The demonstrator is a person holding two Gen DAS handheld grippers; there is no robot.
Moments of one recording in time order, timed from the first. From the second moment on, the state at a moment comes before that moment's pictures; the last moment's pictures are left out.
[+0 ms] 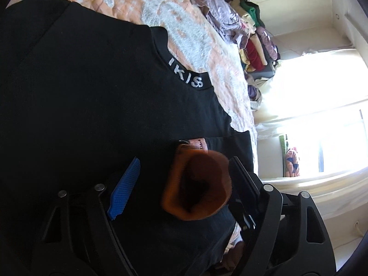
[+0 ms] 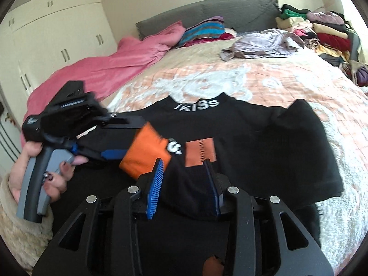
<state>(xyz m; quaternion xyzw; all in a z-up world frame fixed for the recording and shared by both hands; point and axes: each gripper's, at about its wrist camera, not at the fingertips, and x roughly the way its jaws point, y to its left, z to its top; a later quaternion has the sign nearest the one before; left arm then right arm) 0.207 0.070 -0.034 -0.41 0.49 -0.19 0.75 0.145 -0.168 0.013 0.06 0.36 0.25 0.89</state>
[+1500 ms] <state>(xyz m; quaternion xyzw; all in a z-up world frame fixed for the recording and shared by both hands) 0.202 0.121 -0.008 -0.27 0.47 -0.08 0.84 0.178 -0.230 -0.002 0.04 0.37 0.10 0.92</state>
